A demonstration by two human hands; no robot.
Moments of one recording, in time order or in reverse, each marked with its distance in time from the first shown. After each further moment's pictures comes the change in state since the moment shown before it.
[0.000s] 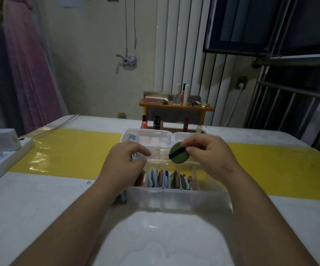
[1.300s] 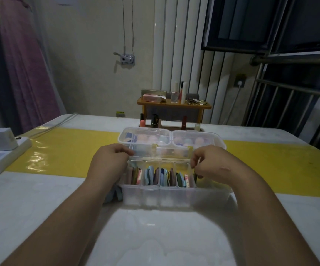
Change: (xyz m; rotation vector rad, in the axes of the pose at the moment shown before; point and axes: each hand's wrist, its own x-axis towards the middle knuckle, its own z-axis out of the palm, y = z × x) left_hand 0.007 -0.010 -0.002 -0.182 0.109 -0.424; right_hand -0.007 -0.003 -0.014 -0.457 -0.297 0.330
